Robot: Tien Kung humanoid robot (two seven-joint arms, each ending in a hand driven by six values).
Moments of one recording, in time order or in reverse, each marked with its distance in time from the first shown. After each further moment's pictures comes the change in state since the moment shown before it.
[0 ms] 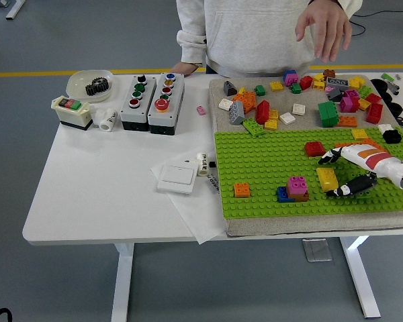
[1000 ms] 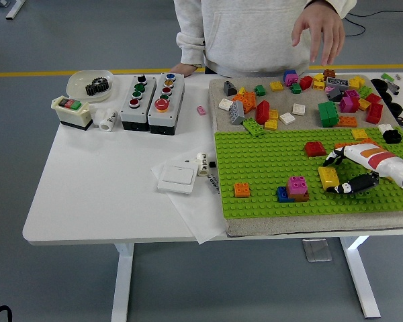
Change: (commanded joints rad) left arm -0.009 0.002 0.006 0.000 -0.009 -0.002 -0.001; right arm 0.002 0.000 -0.013 -0.012 0.010 -0.022 0.000
